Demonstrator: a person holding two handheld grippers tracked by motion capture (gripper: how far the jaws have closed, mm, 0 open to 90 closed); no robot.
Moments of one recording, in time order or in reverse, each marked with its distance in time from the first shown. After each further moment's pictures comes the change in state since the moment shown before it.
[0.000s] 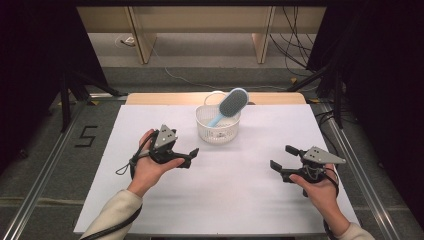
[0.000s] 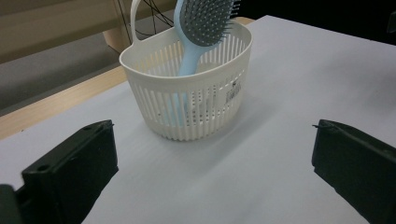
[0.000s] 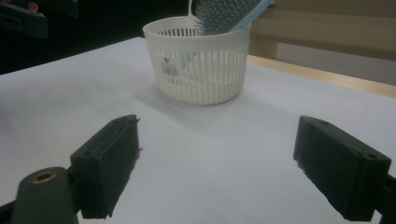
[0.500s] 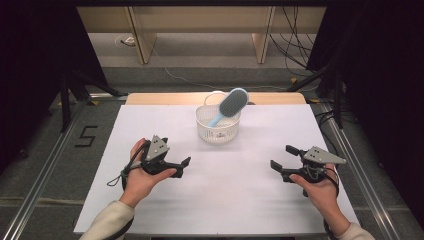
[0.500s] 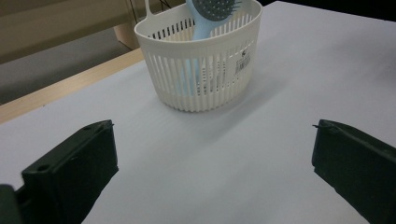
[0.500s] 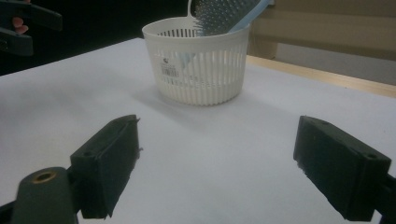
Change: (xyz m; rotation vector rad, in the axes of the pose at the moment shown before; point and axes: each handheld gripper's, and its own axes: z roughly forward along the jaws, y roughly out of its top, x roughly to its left) left arm 0.001 -0.028 -0.019 0.015 0.035 0.008; right arm -0.001 0.000 0.000 -0.003 0.000 0.002
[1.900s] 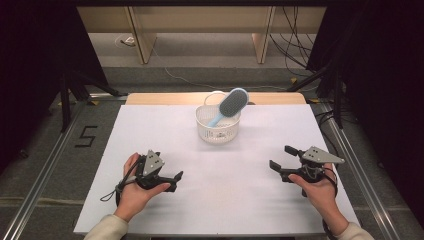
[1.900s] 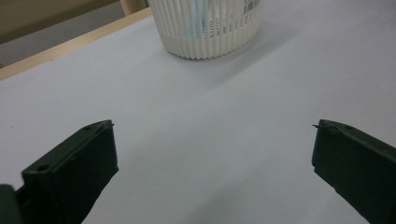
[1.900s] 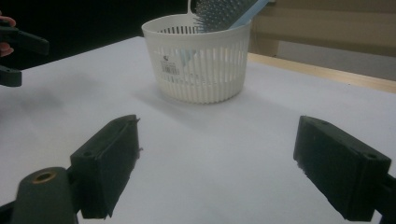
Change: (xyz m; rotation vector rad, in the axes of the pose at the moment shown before) left arm -0.006 -0.036 -0.012 0.086 0.048 0.013; right arm 0.000 -0.002 0.003 0.006 0.003 0.009
